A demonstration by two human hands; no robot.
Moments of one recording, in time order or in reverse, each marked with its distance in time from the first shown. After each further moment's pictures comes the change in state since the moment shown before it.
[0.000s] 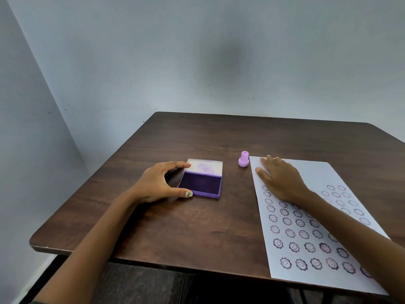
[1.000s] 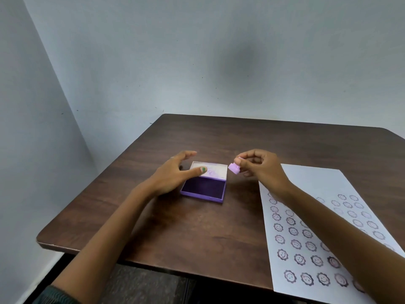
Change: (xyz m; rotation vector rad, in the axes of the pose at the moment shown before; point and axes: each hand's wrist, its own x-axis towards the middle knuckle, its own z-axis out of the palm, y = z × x) left_hand 0.021 0.023 0.006 -0.219 0.078 -0.096; right_hand 0.011 -0.053 -0.013 1.089 0.078 -0.052
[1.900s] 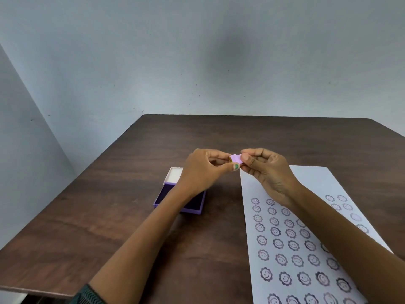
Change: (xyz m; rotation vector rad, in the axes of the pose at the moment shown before) left_hand 0.042 0.079 0.080 -0.156 0.106 0.247; right_hand 0.008 0.017 -0.042 0.522 0.064 0.146
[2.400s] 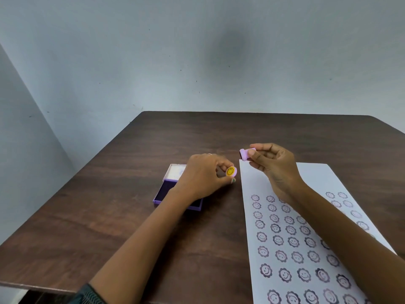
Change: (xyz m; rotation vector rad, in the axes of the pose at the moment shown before) left_hand 0.000 -0.015 0.004 0.470 -0.131 0.118; right_hand 0.000 0.001 -0.005 -0.183 0.182 -0.072
